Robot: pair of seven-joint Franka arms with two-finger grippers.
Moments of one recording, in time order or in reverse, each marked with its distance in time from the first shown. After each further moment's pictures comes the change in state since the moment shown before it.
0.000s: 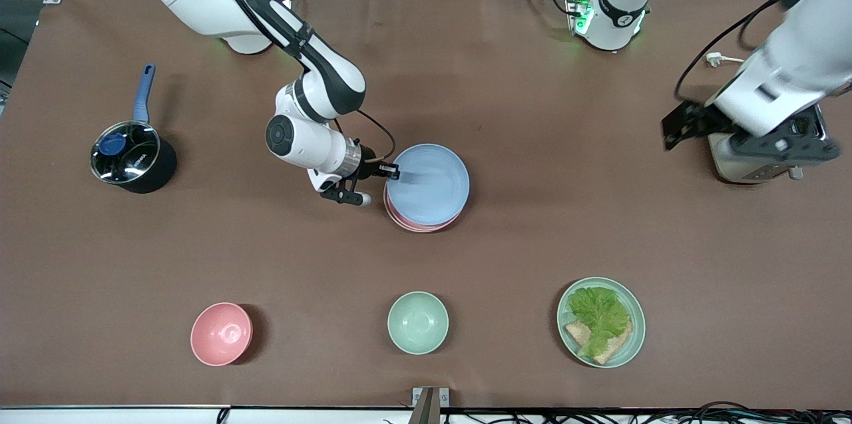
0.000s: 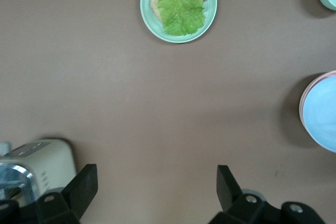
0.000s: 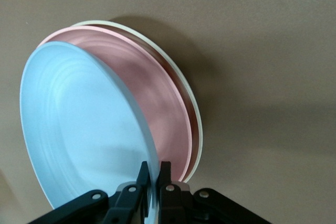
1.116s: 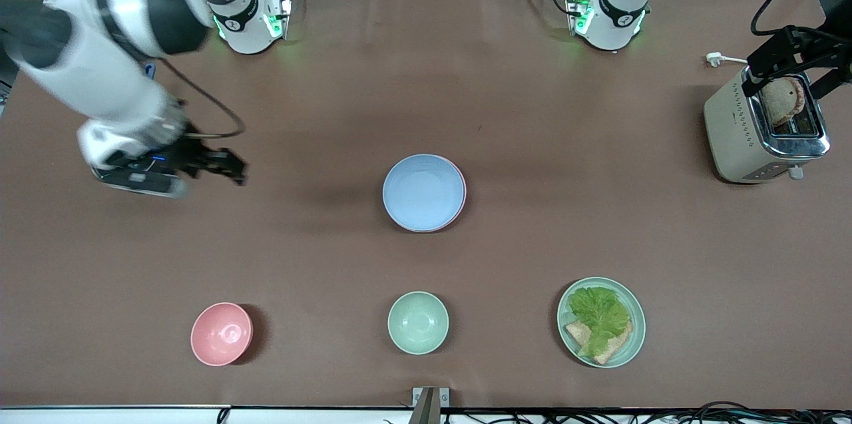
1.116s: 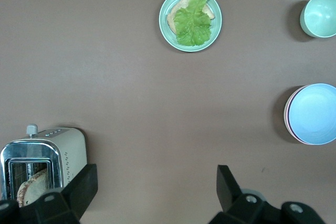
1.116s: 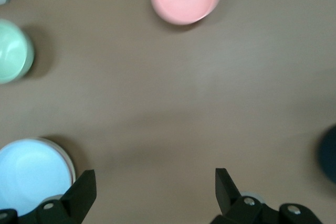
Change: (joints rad) left arm -0.008 -0.086 0.102 0.065 -0.055 -0.076 0.014; right arm -0.191 -0.510 -0.288 0.209 -0.466 -0.676 -0.035
